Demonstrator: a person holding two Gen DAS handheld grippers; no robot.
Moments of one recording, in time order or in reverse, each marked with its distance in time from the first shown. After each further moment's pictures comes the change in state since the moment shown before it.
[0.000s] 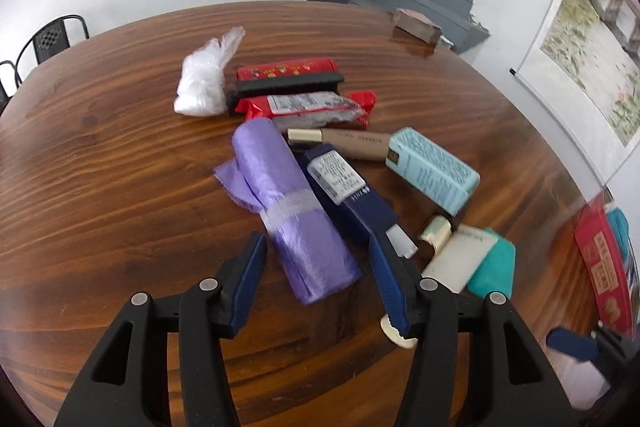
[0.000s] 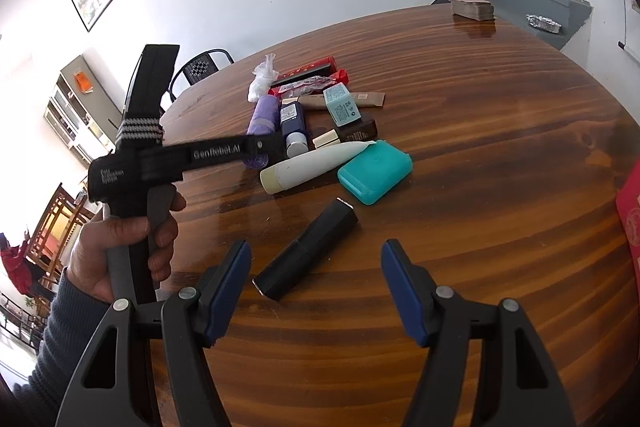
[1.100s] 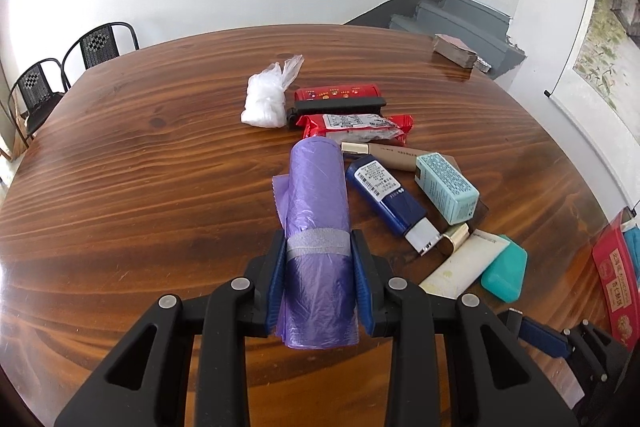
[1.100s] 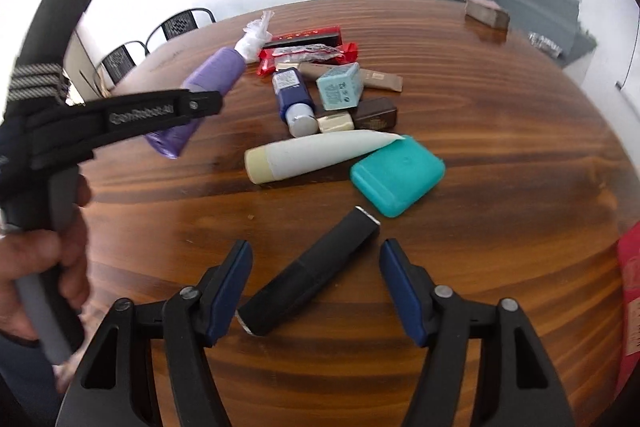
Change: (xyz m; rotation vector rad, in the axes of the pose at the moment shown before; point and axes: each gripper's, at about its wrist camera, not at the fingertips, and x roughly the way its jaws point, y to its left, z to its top) left arm -0.036 0.001 -0.014 -0.058 -0.070 0.156; right arm 0.047 0.027 0.006 -0.155 0.087 -0.203
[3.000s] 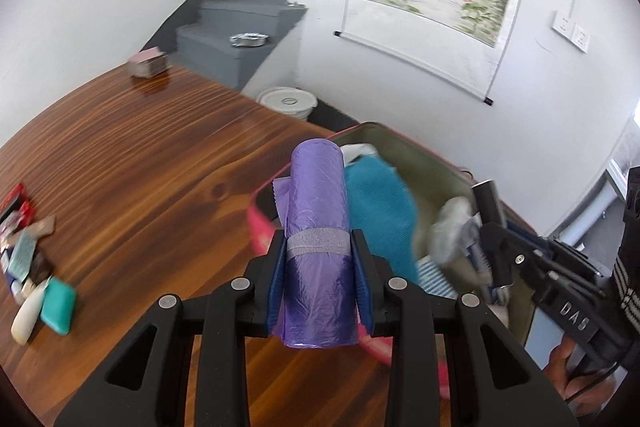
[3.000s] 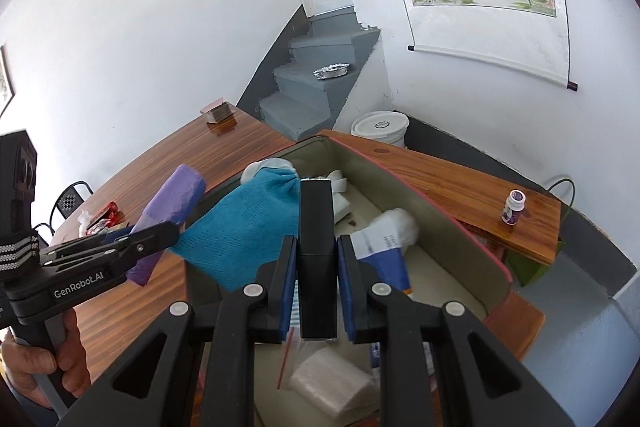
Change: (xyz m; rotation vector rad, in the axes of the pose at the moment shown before) left arm -0.064 -0.359 -0.047 0.459 0.006 -0.481; right arm -0.211 -0.282 -0.129 0.553 -0.351 -0.285
